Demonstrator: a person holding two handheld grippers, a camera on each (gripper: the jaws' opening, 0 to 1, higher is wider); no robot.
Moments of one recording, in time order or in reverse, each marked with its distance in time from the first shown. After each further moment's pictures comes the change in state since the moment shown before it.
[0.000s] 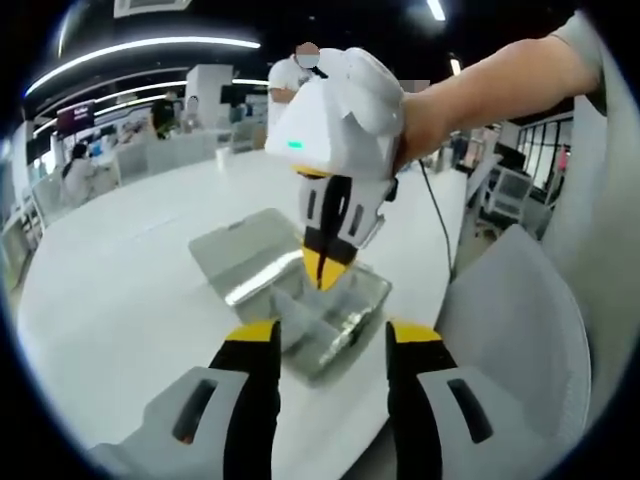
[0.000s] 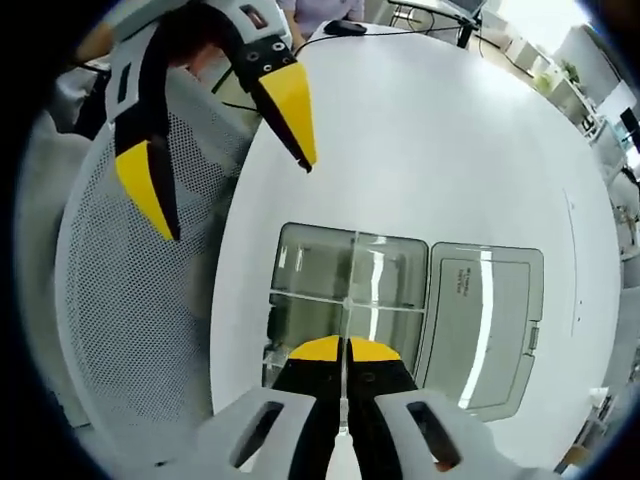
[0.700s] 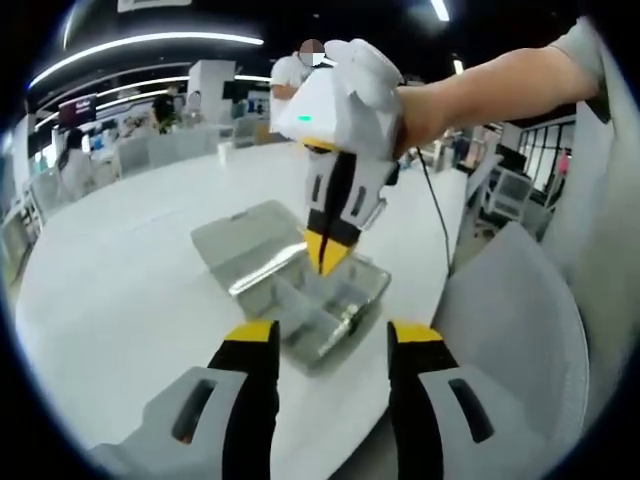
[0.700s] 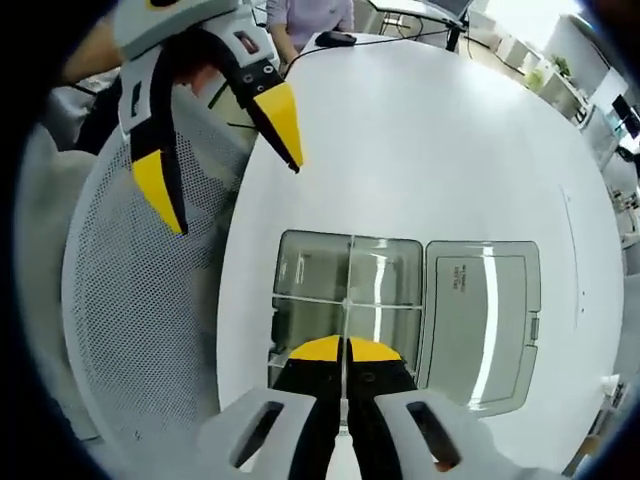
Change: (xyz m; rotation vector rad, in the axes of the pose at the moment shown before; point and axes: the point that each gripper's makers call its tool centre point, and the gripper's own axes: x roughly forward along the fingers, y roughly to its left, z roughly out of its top) left arm -0.006 0.004 -0.011 -0.021 0.018 0.000; right arm -0.006 -0.004 -0.001 0.053 -0.052 0.009
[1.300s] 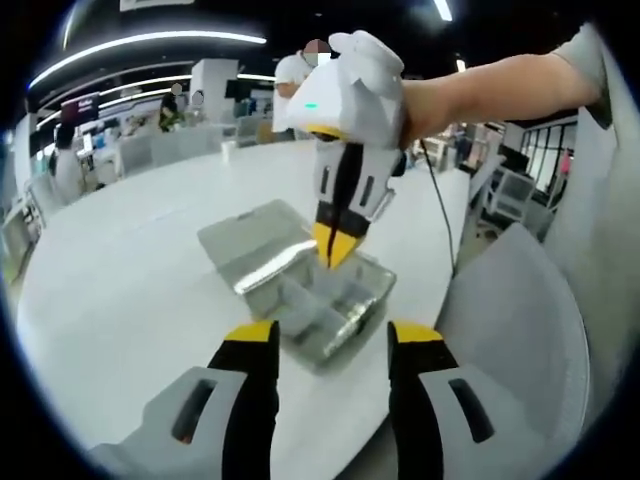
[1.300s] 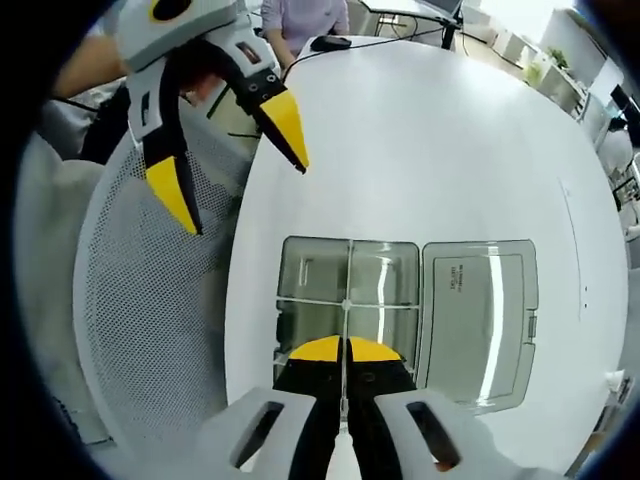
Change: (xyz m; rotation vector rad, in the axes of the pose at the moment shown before) left arm -0.001 0.012 0.001 -0.002 -0.002 0.008; right arm -0.009 0.000 0.006 0.029 0.001 0.026
